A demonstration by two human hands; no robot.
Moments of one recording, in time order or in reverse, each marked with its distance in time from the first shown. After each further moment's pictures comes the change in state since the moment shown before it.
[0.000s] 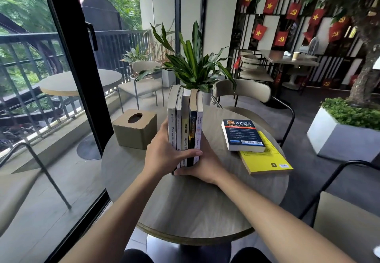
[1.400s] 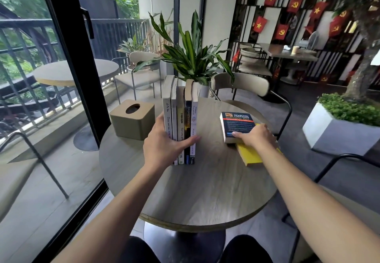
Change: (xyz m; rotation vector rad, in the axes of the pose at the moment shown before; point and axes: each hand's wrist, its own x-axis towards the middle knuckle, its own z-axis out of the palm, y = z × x) left_hand -0.010 0.006 0.007 0.003 0.150 -0.039; right_hand 0.015 0.054 -0.123 -0.505 0.372 0.888
